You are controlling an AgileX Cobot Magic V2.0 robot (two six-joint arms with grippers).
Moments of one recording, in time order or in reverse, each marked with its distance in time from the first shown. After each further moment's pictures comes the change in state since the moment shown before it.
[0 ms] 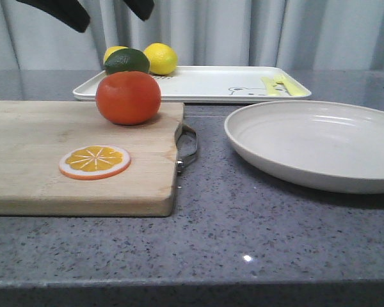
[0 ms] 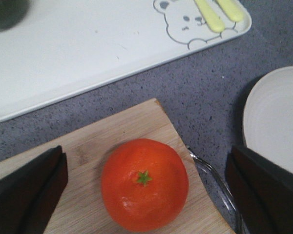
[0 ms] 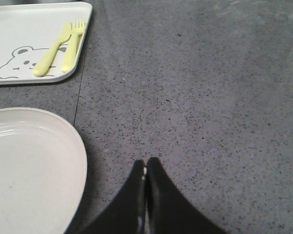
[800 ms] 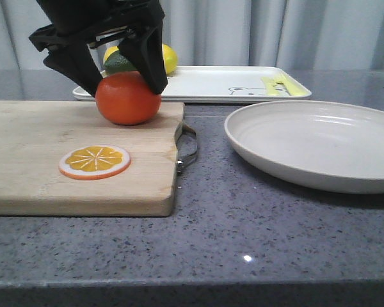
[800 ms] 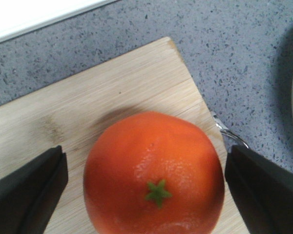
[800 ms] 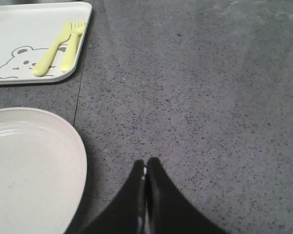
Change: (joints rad) left arm 0.000 0.205 -0.087 -0.004 0.136 -0.008; right arm 0.000 0.000 0.000 0.000 0.000 0.000
